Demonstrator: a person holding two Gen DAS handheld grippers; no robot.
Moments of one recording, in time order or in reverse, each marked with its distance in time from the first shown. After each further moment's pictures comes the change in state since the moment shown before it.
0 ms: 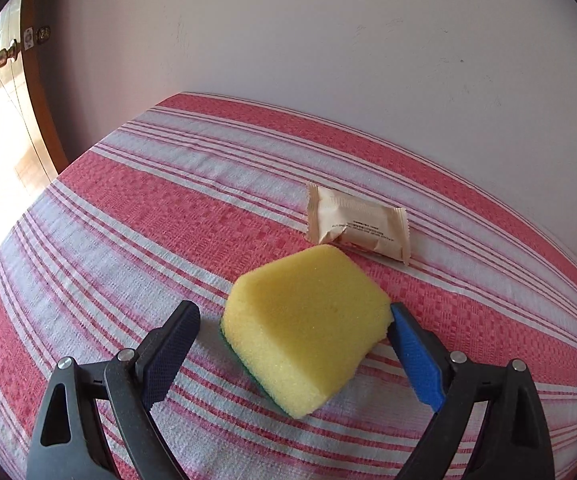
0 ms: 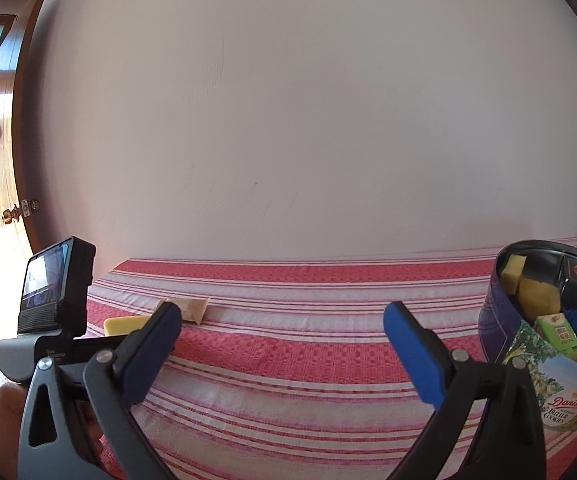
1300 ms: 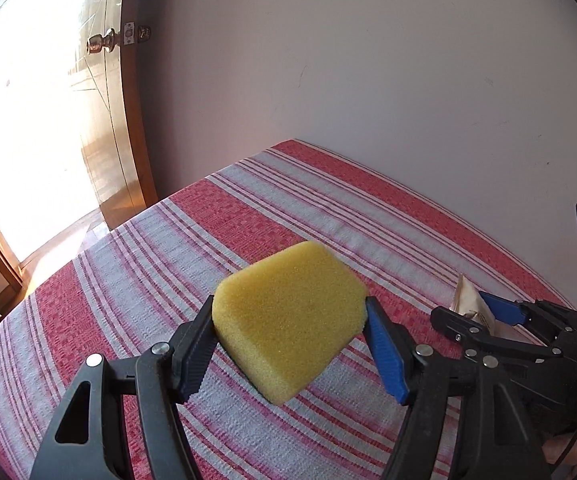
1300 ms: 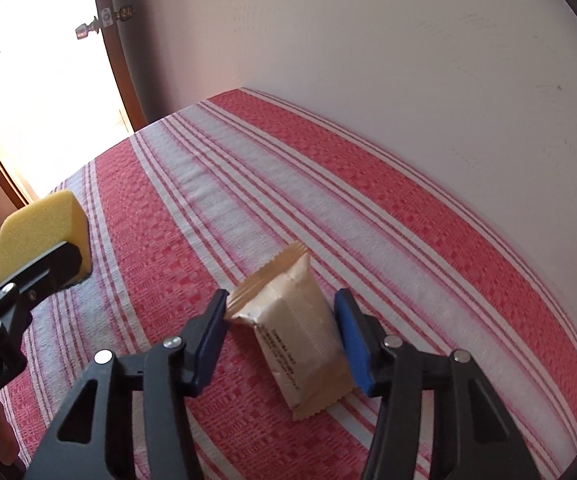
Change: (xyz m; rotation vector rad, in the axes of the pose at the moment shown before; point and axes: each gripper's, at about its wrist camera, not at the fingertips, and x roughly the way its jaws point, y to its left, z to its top) left arm -0.032 0.065 0.016 -0.189 -0.166 0.196; right arm 0.216 0.124 -0.004 -0.453 0.599 0.453
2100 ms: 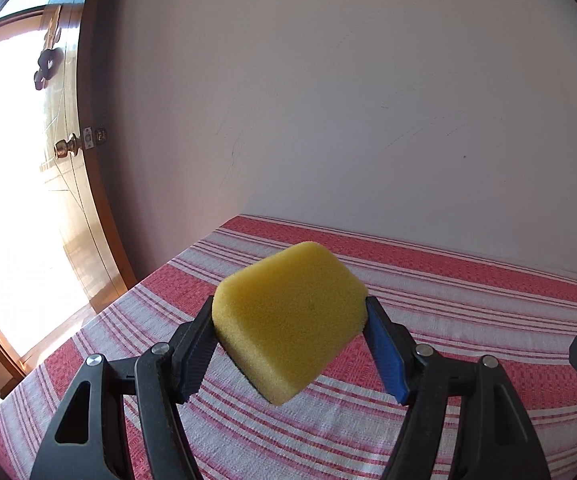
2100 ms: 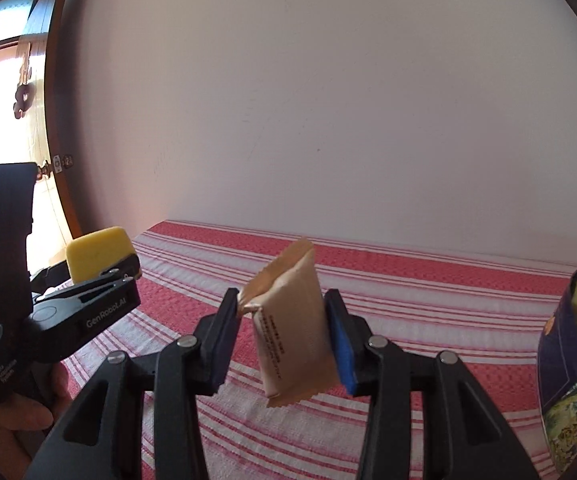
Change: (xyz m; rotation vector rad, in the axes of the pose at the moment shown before) left arm -0.047 -0.045 -0.020 0.242 -0.280 -0.065; right arm -0.155 0.027 -0.122 0.308 -0.510 -0.329
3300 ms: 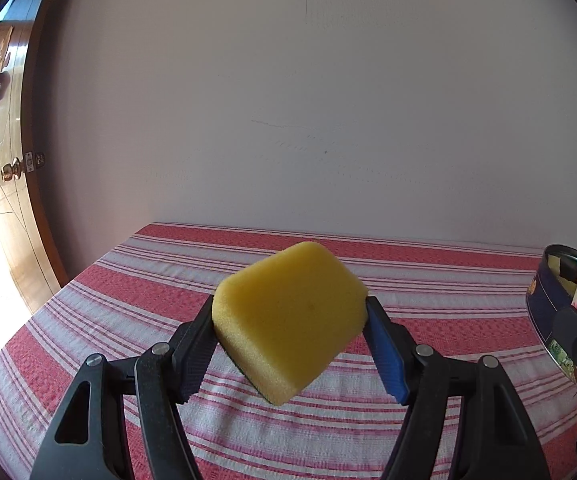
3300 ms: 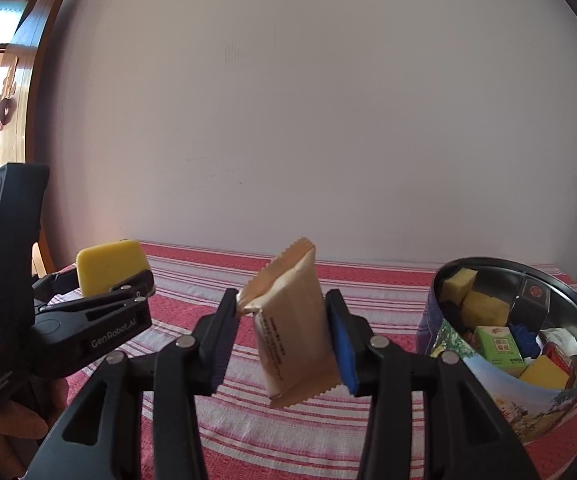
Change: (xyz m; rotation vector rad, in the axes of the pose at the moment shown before) left arm -0.075 -0.068 -0.033 0.085 -0.035 -0.253; right arm -0.109 -0.034 -0.034 0.007 -0.113 -0.187
